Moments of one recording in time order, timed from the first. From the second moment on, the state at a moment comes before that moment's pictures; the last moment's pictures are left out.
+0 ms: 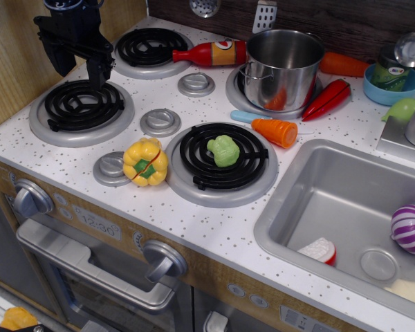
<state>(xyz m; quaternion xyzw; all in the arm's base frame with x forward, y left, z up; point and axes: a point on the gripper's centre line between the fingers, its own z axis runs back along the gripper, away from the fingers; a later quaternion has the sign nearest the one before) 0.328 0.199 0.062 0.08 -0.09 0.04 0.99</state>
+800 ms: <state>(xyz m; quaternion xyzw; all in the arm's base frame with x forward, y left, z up) 0.344 0.083 0.126 0.09 0.00 0.07 0.99</state>
